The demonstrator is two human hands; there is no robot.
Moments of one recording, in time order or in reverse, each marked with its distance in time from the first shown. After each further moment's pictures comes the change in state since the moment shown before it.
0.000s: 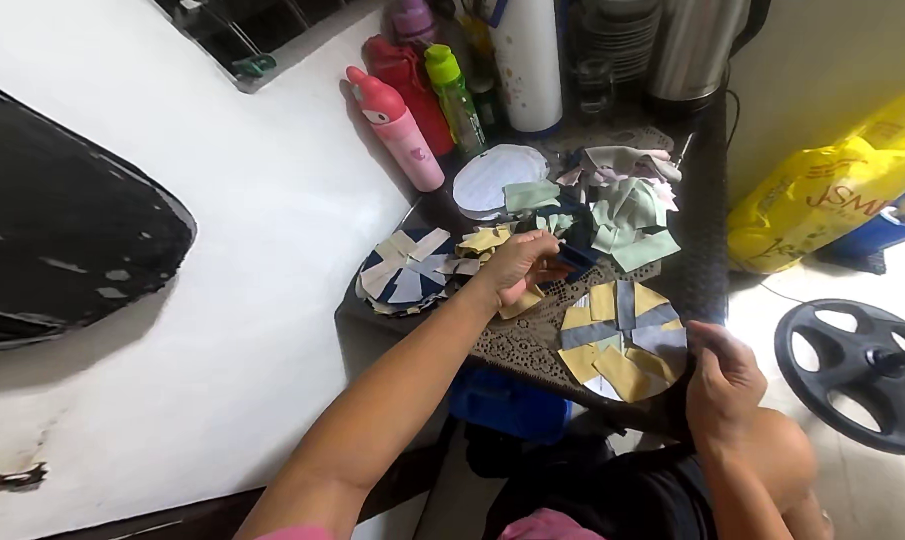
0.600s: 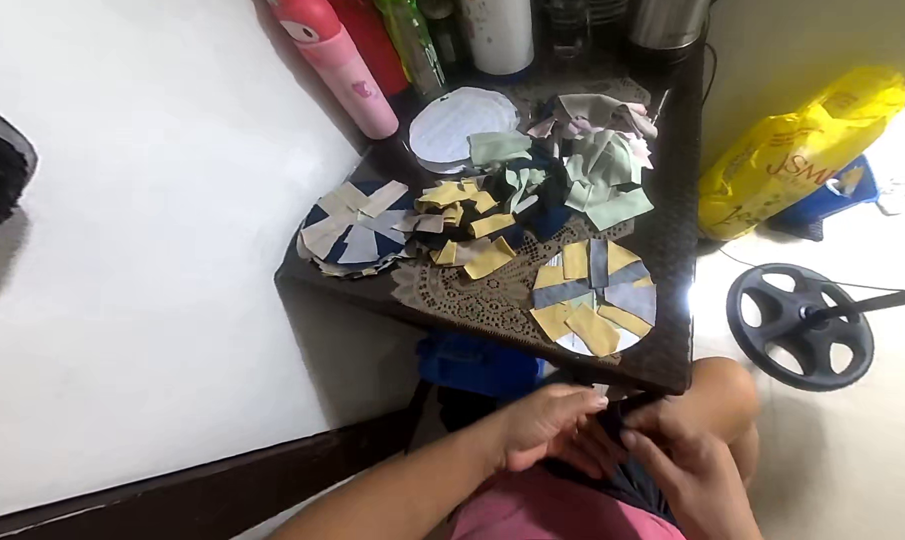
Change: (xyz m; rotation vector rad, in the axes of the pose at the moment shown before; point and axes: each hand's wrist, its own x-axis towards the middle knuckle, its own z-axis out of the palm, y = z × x) left_hand -0.141 -0.114 0.070 -0.211 -0.585 -0.515; right_hand -0.073 -0.091 -0.079 0.006 -0.656 0.383
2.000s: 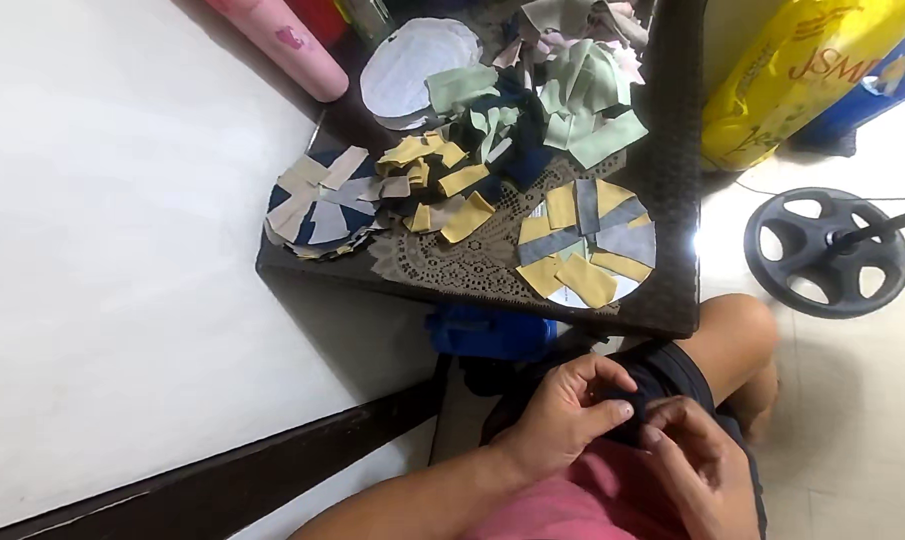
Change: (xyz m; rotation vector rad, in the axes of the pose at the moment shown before) left_hand 0.006 -0.046 0.030 0.127 0.180 0.609; right_hand -0.053 0.027 0.022 0.200 0.218 0.019
